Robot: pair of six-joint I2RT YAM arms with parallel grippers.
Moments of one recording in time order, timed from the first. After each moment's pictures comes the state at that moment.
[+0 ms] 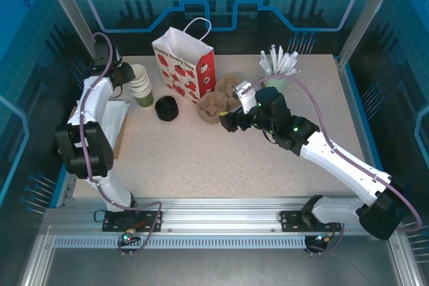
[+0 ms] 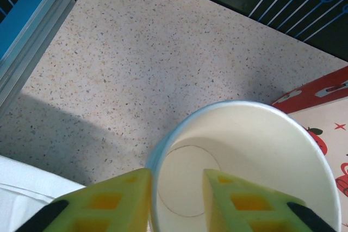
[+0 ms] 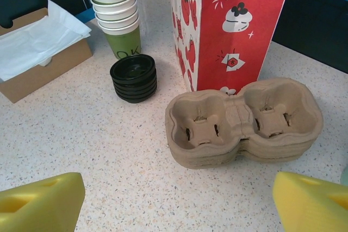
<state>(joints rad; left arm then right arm) 0.18 1.77 1.57 -0.60 -0.01 -0.31 0.71 1.22 1.09 -0.34 0.00 0.02</state>
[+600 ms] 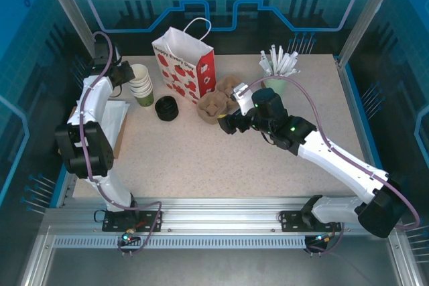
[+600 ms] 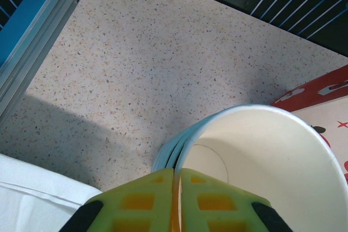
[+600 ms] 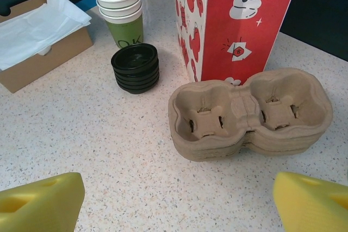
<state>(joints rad) 0.18 1.77 1.58 -0.62 -0.01 -0.30 0.72 1.24 1.09 -0.36 0.00 0.02</state>
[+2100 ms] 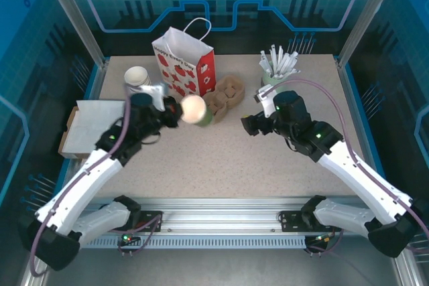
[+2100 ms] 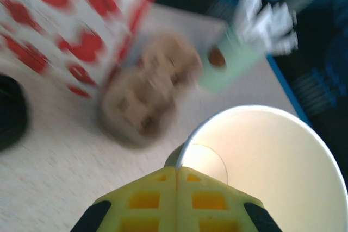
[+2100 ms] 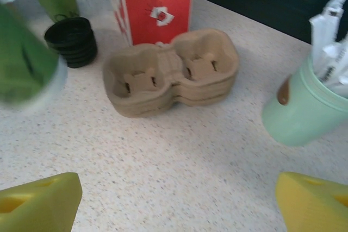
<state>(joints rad) -0.50 1.00 0.92 -0.39 0.07 -0.53 0.62 1.04 1.08 -0.63 0.15 0.01</state>
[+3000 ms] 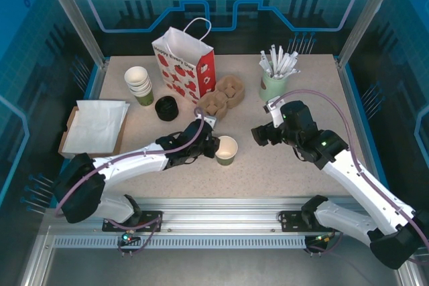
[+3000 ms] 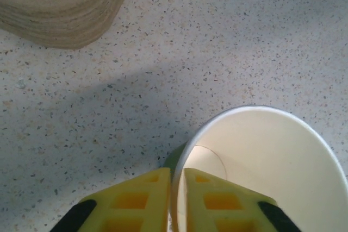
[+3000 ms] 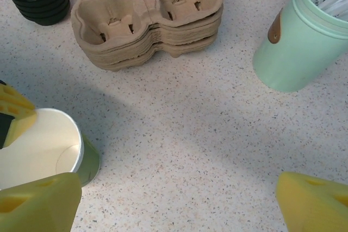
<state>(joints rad) -0.81 1.39 0.80 -0.19 -0.11 -0.50 0.57 0.97 0.97 -0.70 0.11 0.04</state>
